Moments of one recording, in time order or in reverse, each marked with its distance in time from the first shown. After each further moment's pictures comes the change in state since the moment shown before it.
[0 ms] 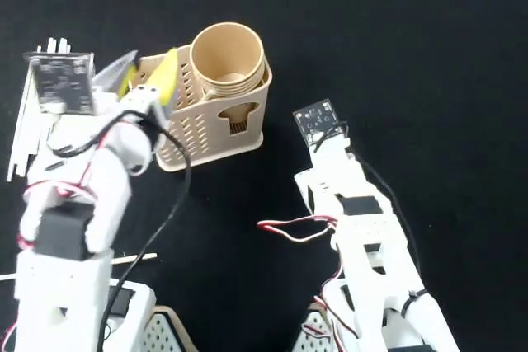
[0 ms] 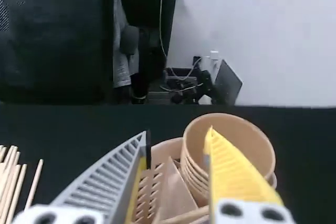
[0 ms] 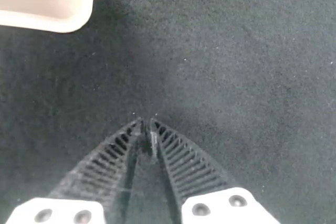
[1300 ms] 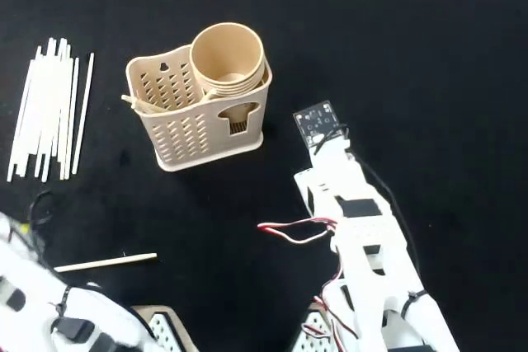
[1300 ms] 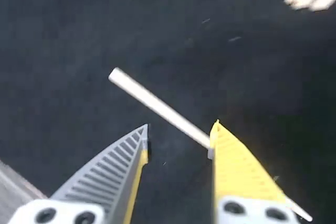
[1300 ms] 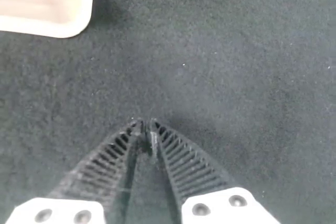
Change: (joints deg) left arm -68.9 13.2 15.5 35.6 -21.6; right arm 0.0 0.0 1.5 -3.3 0.0
